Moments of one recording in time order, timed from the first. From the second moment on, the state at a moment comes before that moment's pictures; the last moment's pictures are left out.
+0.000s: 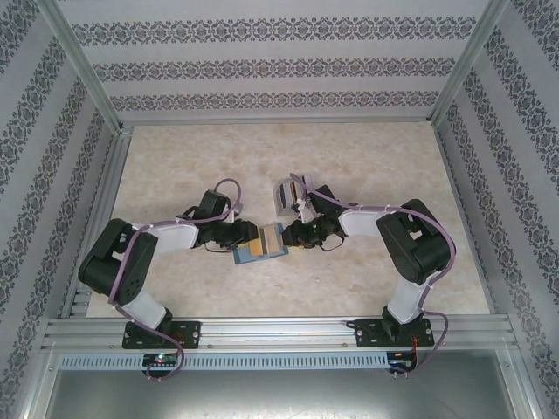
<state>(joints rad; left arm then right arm) -0.40 1.60 0.69 -0.07 0.57 -0.74 0.52 1.79 0.85 -0.15 -0.71 0.51</state>
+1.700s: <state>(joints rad) -0.48 1.65 0.84 -0.29 0.49 -0.70 0.52 1.82 0.88 -0.18 -0.73 0.51</state>
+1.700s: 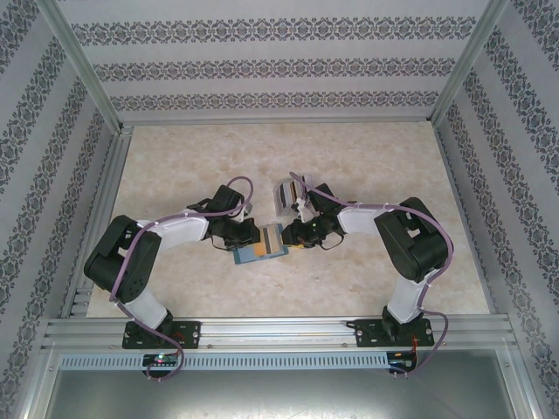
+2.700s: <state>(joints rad) -0.50 1.68 0.93 -0.47 0.36 -0.67 0.51 1.83 0.88 -0.19 -0.74 0.51</state>
